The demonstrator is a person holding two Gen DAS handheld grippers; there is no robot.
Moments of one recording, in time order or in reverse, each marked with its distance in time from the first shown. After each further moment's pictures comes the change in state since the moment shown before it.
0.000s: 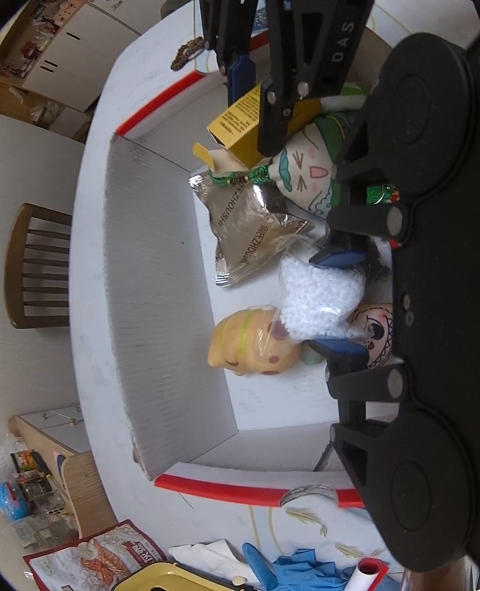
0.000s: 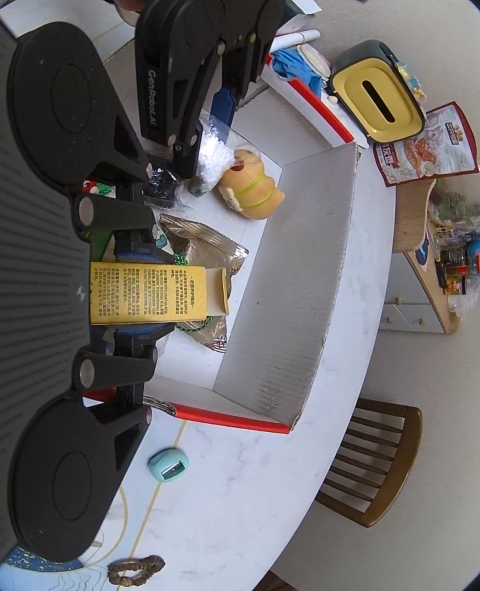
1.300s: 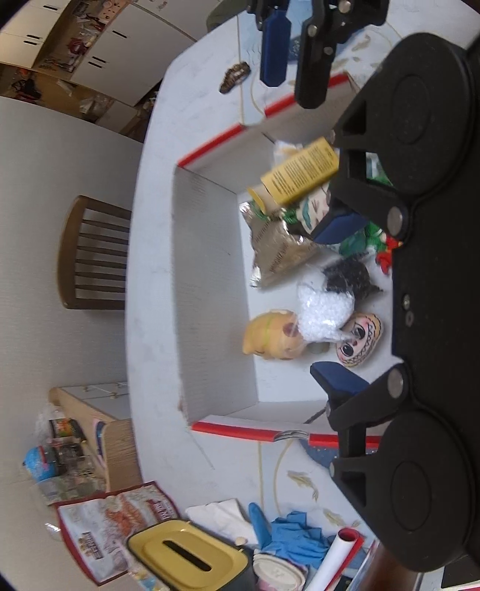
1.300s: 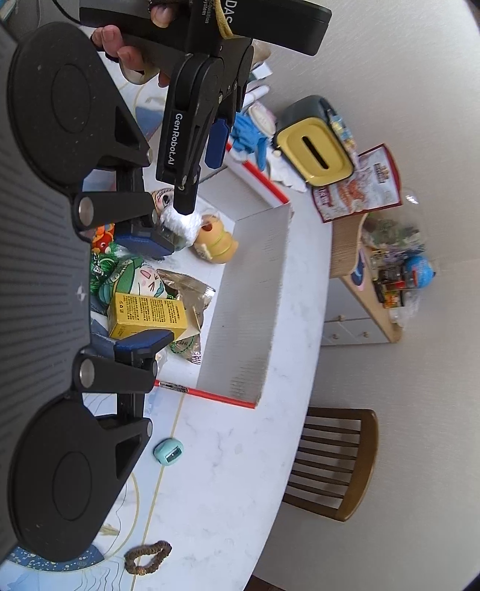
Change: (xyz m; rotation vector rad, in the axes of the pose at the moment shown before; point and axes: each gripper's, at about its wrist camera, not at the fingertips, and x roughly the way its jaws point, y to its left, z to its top) left arm -0.083 -0.010 -0.015 -0.080 -0.173 0.012; right arm -0.107 -0.005 -0.025 0.064 -0.181 0.112
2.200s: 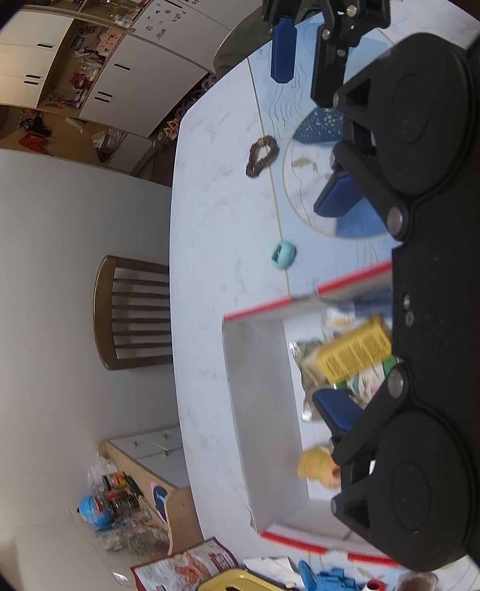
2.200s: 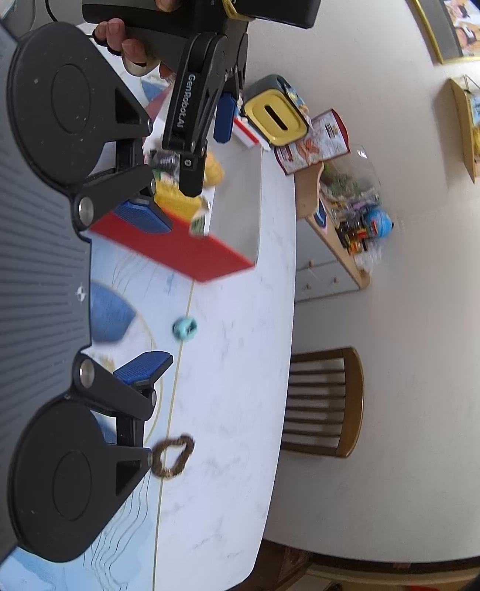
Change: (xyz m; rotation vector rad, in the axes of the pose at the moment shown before) left arm -0.012 -0.158 0.016 0.073 -0.106 -0.035; right arm -0.095 -0.152 -0.048 0.098 -0.101 -0.031
